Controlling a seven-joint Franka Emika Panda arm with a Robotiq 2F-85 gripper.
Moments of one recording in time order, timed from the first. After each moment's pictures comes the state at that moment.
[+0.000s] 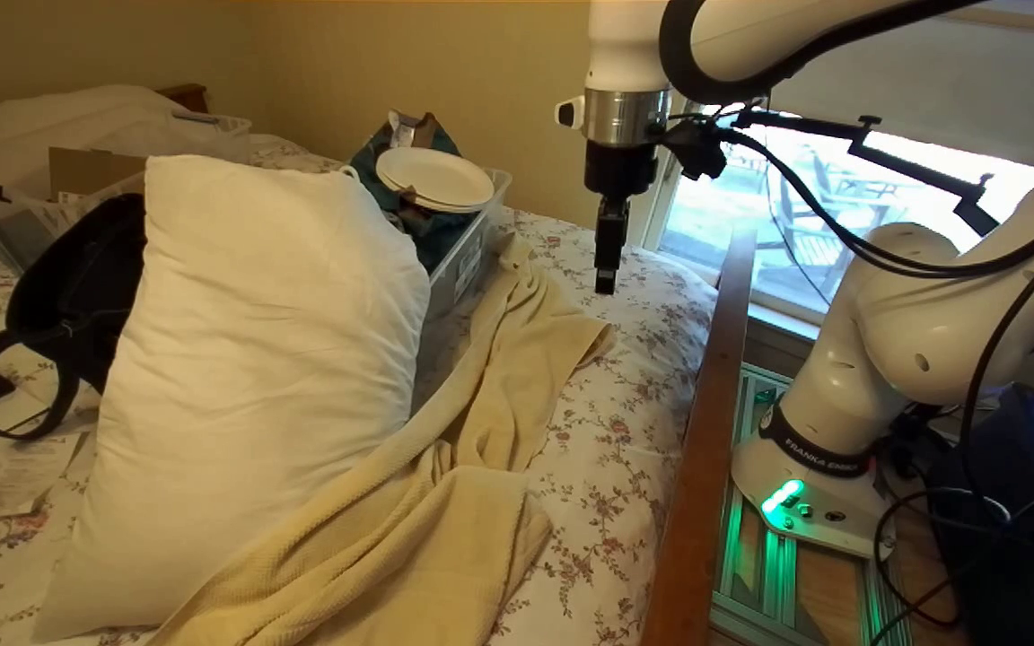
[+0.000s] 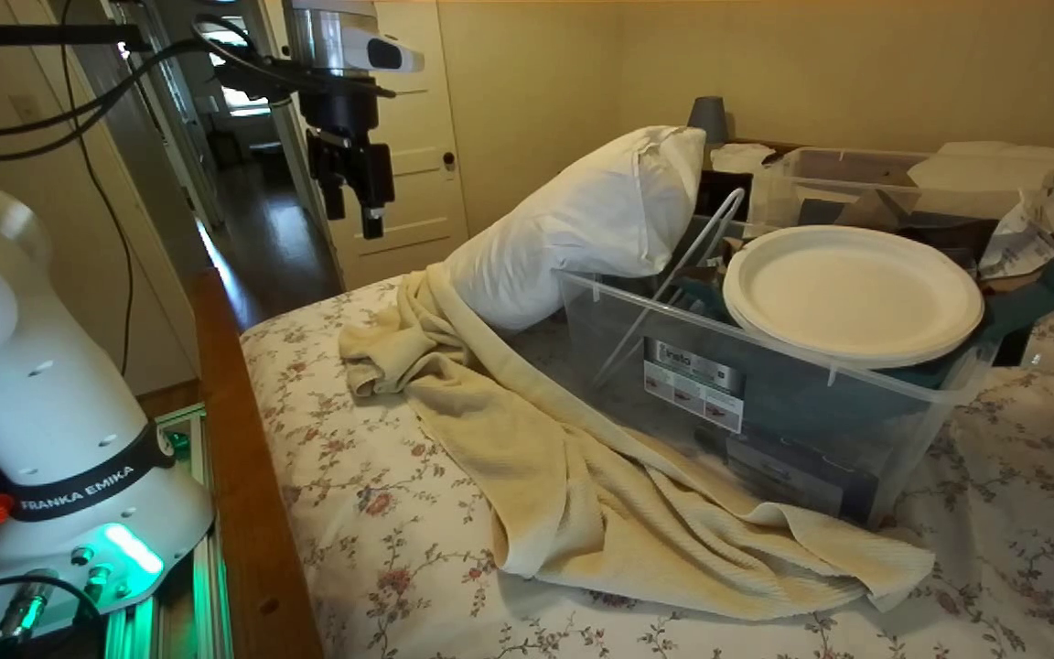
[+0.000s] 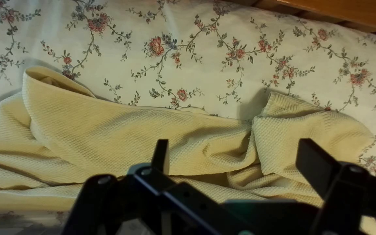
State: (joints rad) arm 0.09 -0.61 0.00 -2.61 0.03 1.88 -0.12
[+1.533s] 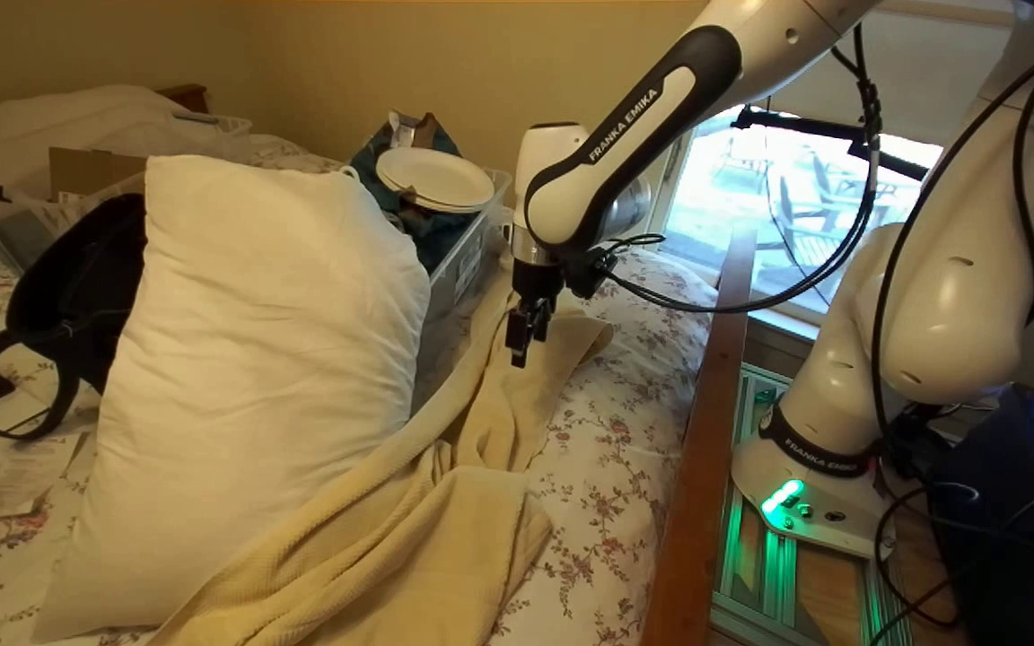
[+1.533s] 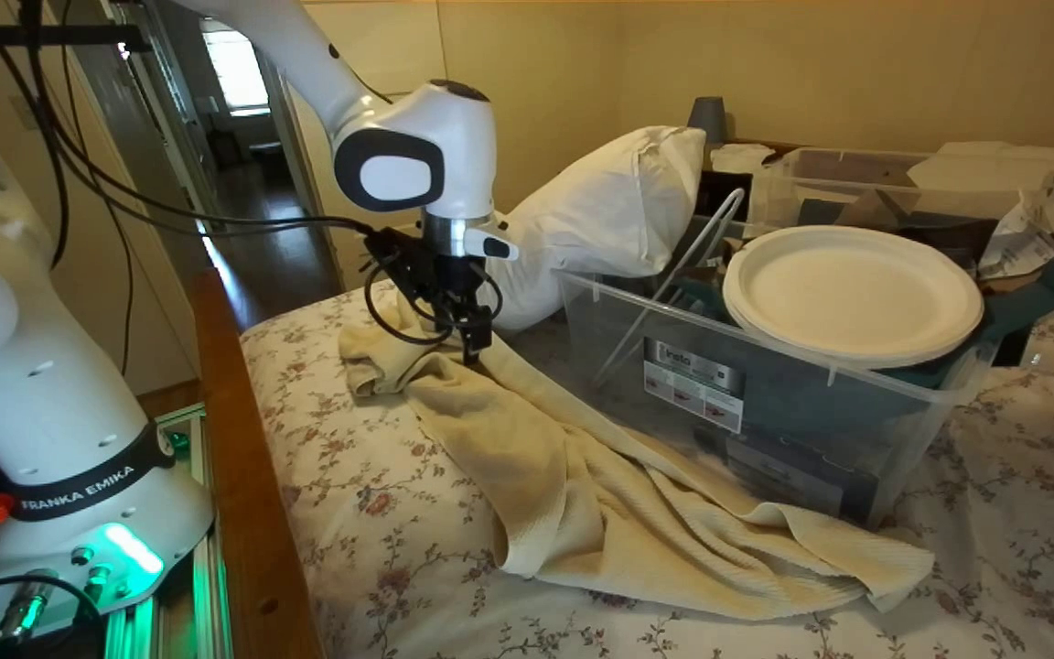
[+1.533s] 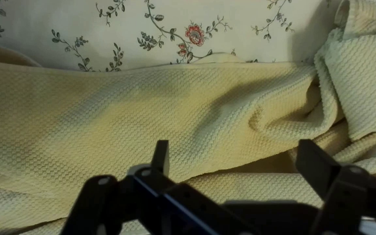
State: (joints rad) arm 0.09 0.03 -0.09 -2.59 0.25 2.52 -0.24
